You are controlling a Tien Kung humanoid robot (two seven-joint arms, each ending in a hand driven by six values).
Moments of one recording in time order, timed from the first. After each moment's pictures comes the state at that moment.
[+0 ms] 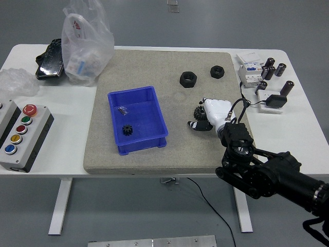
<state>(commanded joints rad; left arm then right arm) -0.03 0.09 -1.60 -0.18 1.49 0.13 0.19 0.69 -0.15 0.43 0.93 -1.96 -0.31 -0.56</state>
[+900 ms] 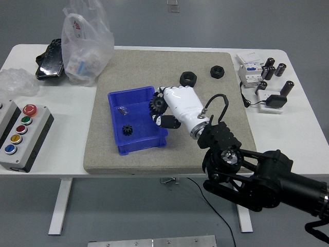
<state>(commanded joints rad) -0.03 0.09 -1.60 -0.18 1.49 0.13 0.19 0.71 -0.18 0.37 1.39 -2.07 -0.35 -0.51</state>
